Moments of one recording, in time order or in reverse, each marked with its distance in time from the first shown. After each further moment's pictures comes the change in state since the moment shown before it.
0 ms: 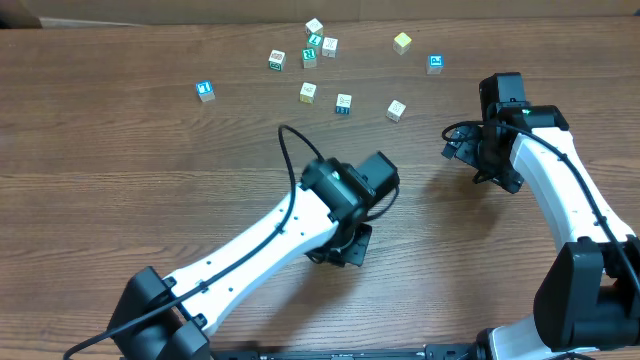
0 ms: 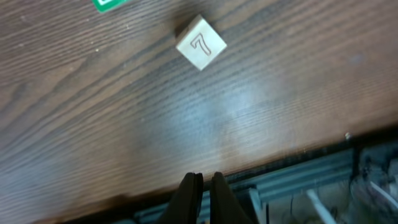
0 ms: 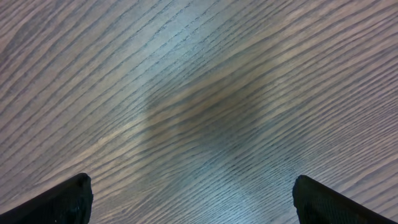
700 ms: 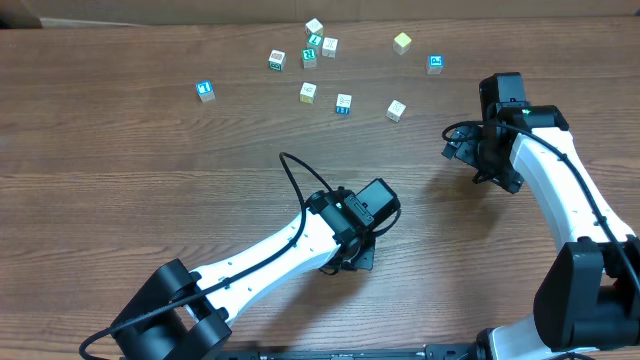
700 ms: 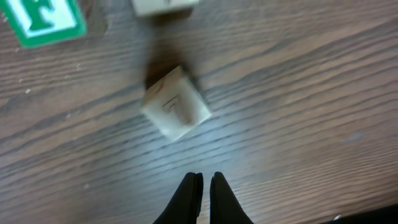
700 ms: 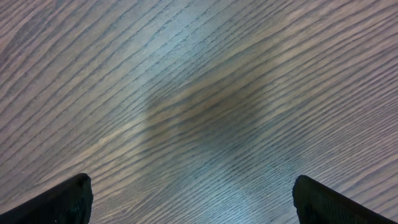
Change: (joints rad) left arm -0.037 0.000 -0.263 0.422 -0.025 -0.197; right arm 0.000 0.000 0.000 0.000 0.000 0.000
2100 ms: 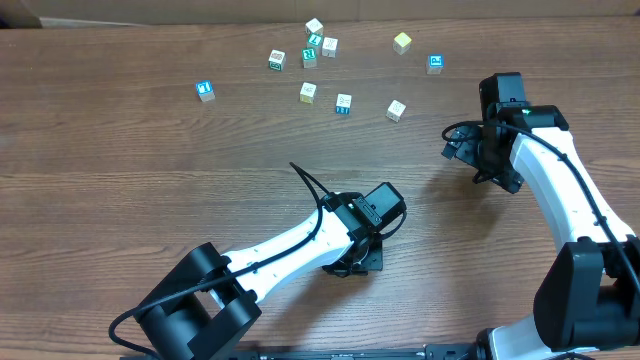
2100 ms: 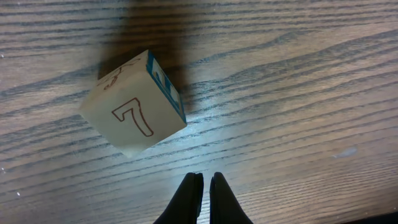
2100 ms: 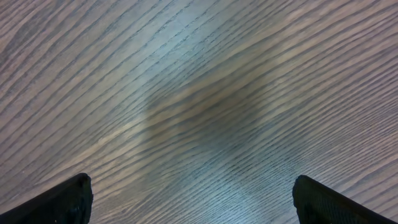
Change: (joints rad) left arm -0.012 0.099 -0.001 0.058 0.094 -0.124; right arm 0.000 0.000 0.000 0.000 0.000 0.000
